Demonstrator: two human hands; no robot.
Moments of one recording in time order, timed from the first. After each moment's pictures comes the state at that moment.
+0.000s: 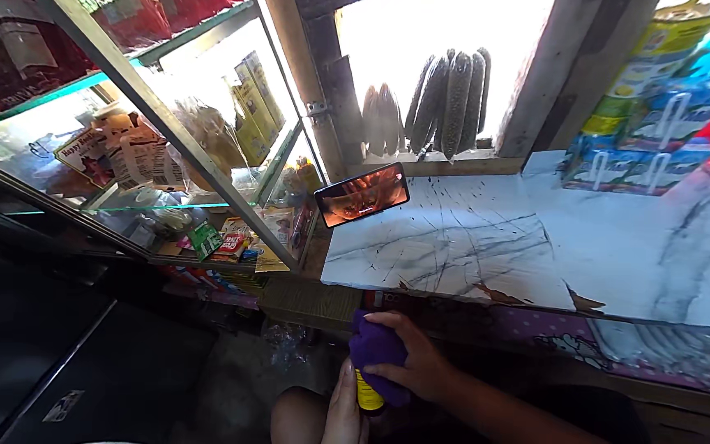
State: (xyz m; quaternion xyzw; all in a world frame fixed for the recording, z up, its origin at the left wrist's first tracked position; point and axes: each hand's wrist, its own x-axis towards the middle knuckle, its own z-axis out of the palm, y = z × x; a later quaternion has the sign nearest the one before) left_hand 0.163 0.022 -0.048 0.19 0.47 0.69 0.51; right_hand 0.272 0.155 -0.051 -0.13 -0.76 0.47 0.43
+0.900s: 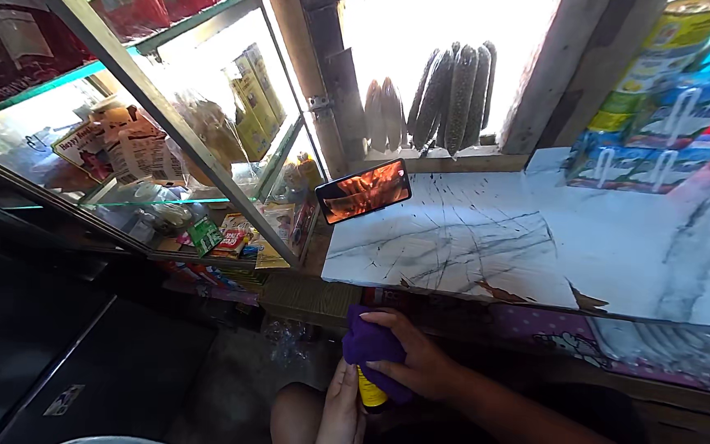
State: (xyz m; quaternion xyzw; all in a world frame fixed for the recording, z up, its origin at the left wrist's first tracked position) left_hand 0.154 0.021 -0.053 0.21 0.43 0.70 0.53; right_hand 0.274 0.159 -0.050 -0.09 -0.77 0.49 0.39
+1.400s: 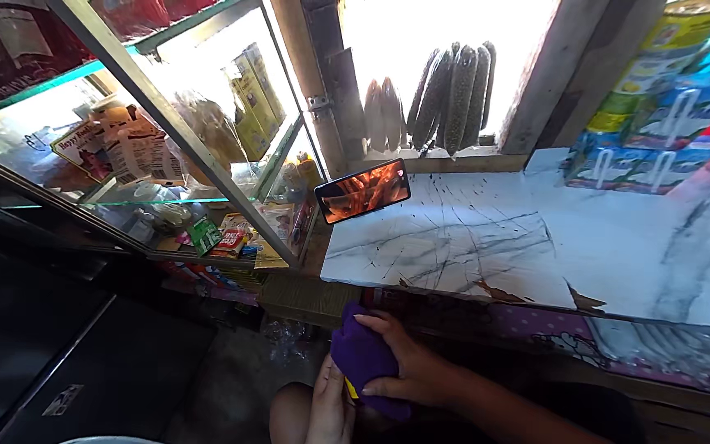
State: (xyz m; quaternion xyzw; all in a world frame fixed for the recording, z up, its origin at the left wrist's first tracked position) left_hand 0.145 0.024 -0.048 0.19 0.46 0.73 0.47; right_hand 0.277 0.156 -0.044 -0.08 -0.80 0.51 0.32
